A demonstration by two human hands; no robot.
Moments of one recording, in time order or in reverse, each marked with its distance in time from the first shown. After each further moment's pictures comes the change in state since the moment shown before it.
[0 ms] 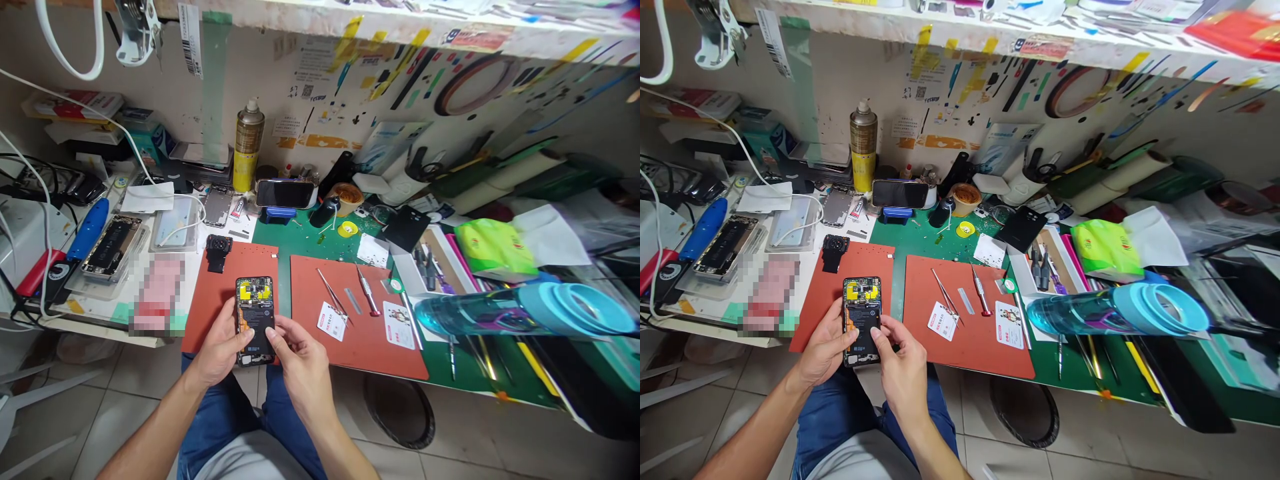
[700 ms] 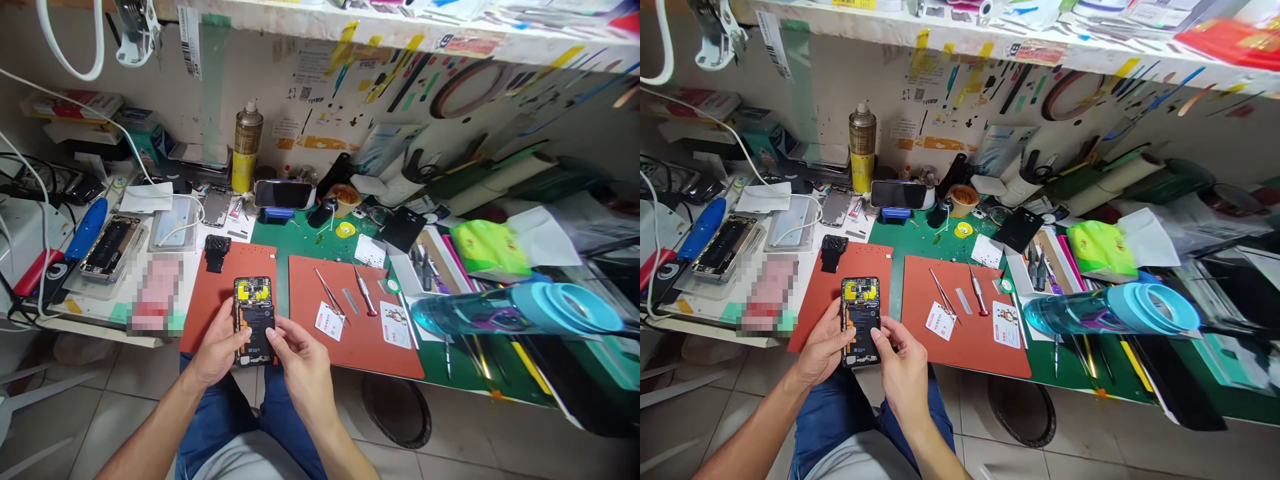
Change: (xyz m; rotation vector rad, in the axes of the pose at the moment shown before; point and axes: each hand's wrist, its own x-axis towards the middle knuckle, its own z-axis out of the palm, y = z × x) left_hand 0.000 0.000 0.001 -0.038 -0.010 -0.005; right_hand -0.002 -0.007 -0.002 0.067 -0.014 0.018
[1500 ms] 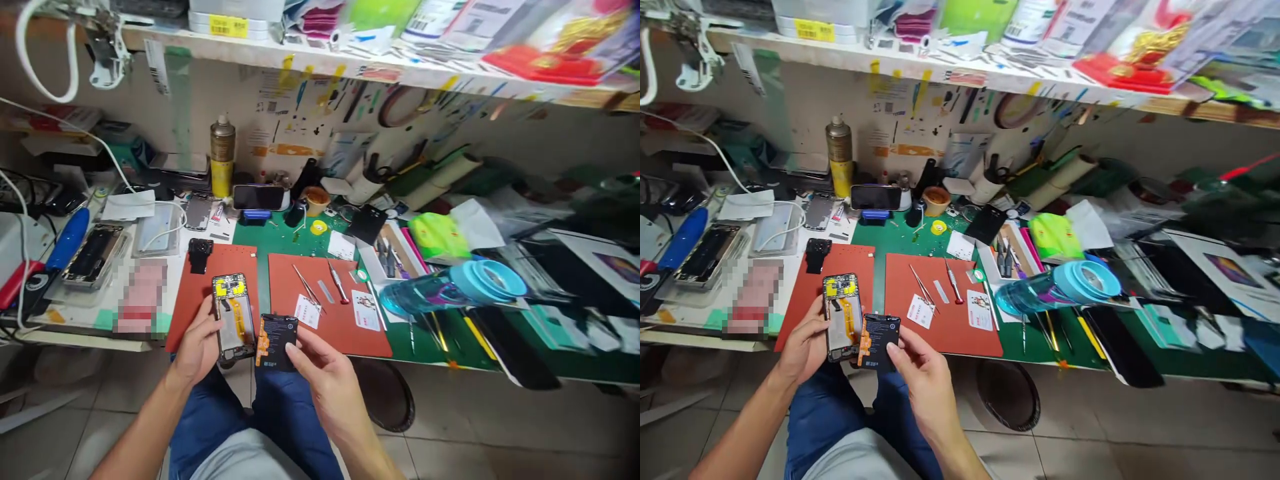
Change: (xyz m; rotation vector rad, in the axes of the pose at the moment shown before) left_hand -0.001 0.010 0.005 -0.115 0.145 -0.067; right_hand -0.026 -0.014 -0.059 0.140 -0.031 -0.015
